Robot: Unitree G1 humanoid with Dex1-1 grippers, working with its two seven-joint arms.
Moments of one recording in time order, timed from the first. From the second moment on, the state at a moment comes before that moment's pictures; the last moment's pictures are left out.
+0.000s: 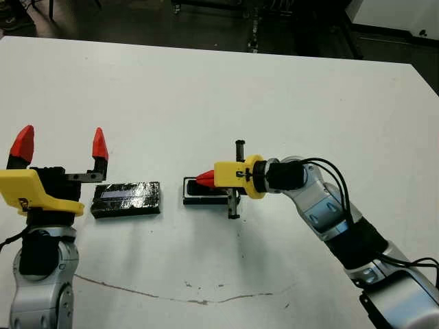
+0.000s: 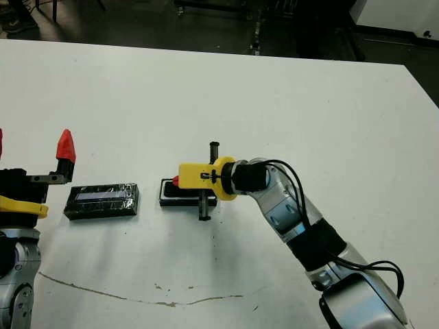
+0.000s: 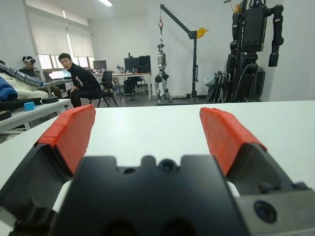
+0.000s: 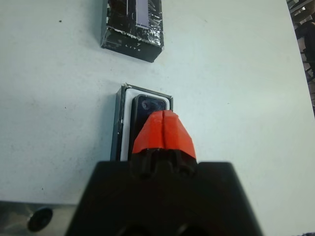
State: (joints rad) left arm 0.12 0.22 0.23 -0.46 -0.14 0.03 -0.03; right arm -0.62 -0.37 0.55 0.09 -0.20 0.14 0.92
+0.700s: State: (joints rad) left arm 0.13 0.21 0.23 -0.47 -0.15 0.03 -0.03; right arm -0.59 -0.37 0.57 0.12 -0.22 0.09 0.91
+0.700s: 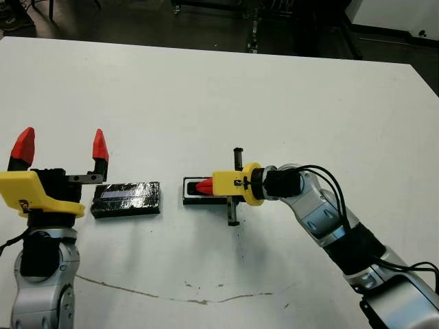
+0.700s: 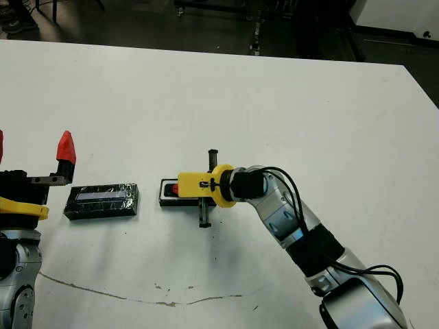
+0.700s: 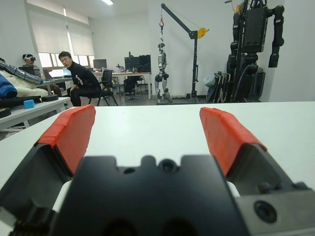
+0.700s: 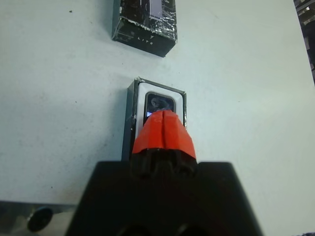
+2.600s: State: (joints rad) left arm -0.60 1.20 -0.03 -0.02 -0.42 0.44 -1.35; right arm -0.57 -0.50 -0.08 0.05 0.33 0.46 0.76
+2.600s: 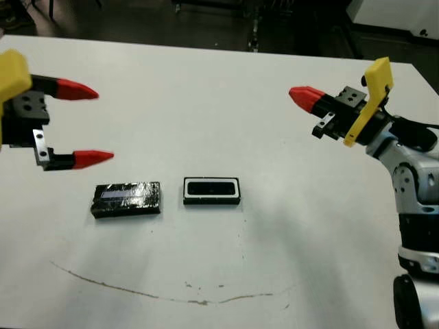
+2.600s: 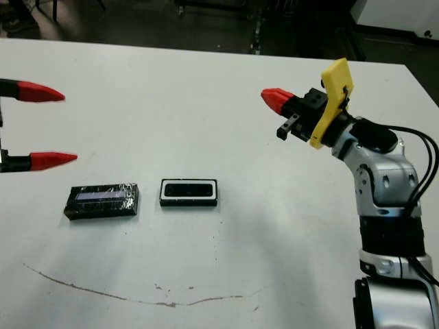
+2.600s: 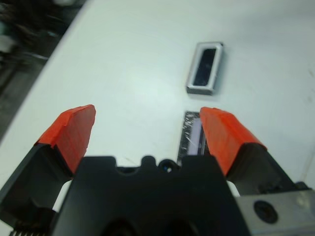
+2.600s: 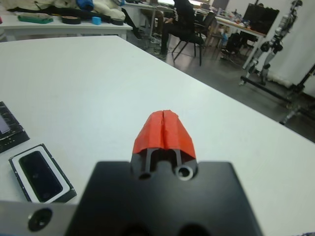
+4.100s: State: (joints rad) left arm -0.67 1.06 -0.35 0.11 -0.28 0.39 -1.58; right arm -0.39 -0.48 -0.09 -0.19 0.36 0.53 0.54
